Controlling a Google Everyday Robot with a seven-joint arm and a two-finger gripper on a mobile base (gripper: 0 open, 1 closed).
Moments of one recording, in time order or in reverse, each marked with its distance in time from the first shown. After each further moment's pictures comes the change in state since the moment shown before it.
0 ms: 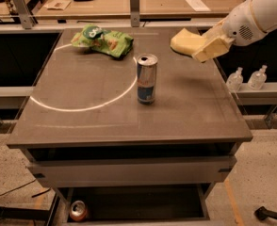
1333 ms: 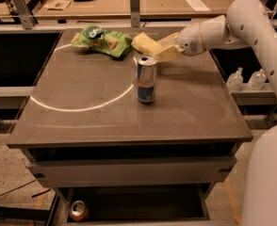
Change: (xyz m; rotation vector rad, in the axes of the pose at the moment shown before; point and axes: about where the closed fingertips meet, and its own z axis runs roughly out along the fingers) arm -0.058 -0.017 0.152 -0.233 -0.364 0.035
